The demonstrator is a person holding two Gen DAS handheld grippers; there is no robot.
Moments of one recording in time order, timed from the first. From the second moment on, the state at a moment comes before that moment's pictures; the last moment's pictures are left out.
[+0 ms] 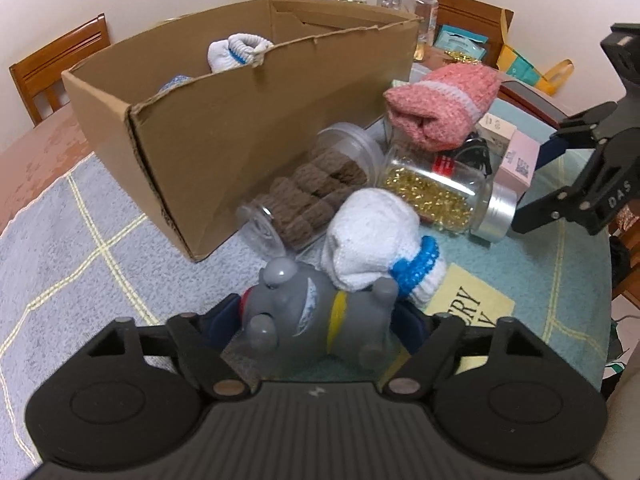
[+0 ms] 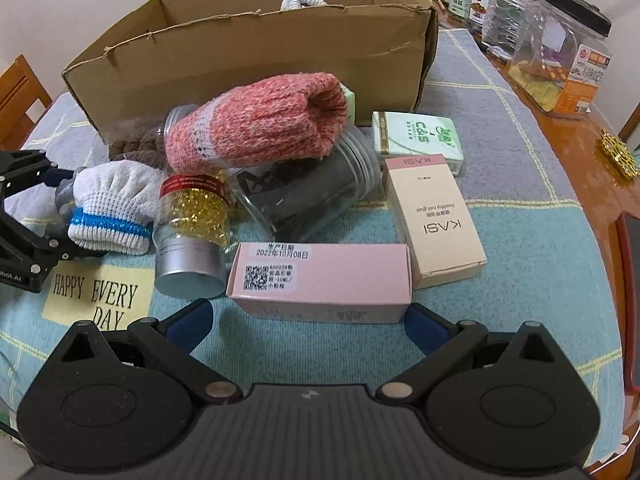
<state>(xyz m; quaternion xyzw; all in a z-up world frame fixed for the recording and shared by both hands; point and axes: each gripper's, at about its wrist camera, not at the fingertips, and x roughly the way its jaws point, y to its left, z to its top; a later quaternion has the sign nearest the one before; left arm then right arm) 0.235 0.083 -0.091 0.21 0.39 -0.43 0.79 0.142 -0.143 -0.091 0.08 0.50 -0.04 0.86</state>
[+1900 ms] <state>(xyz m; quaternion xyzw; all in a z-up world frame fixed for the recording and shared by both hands) 0.221 0.063 0.010 0.16 0.43 -0.28 0.84 0.141 -0.183 -0.008 0.04 0.45 0.02 0.89</state>
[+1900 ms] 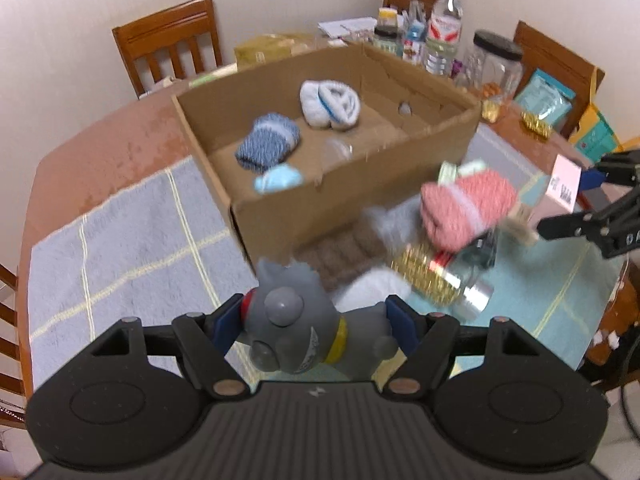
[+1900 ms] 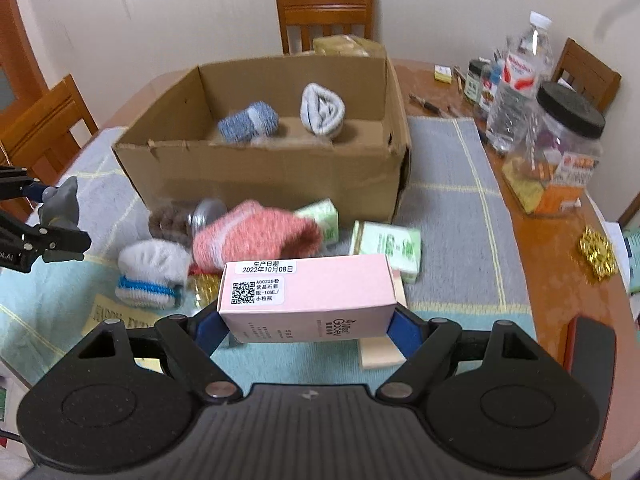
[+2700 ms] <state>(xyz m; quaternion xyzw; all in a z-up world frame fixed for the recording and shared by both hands) 0.331 0.013 0.048 0.09 0.41 -0.24 0.87 0.276 -0.173 0.041 0.01 0.41 0.01 0.91</state>
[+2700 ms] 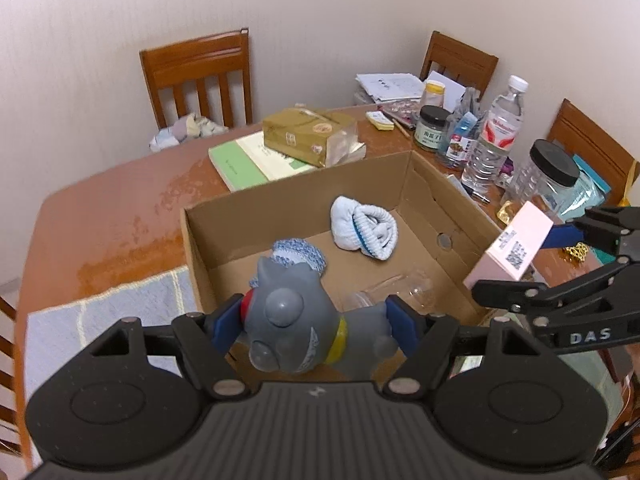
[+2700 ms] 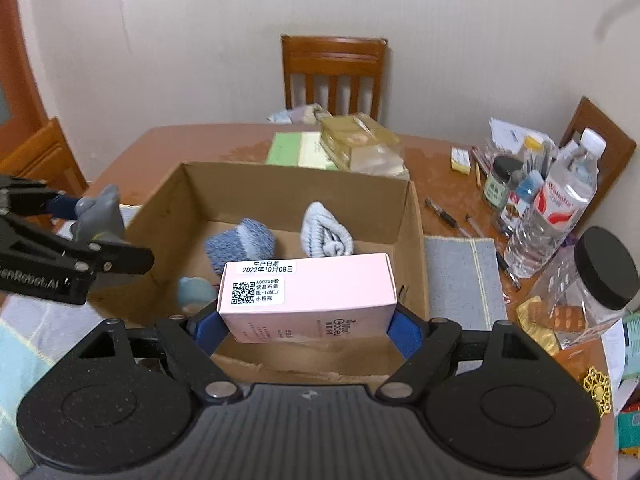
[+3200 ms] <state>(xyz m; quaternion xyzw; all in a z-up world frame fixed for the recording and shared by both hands) 0.336 0.013 0.043 0.10 0.42 -0.22 0.88 0.289 -0.170 0.031 0.00 0.42 0.01 0.91</state>
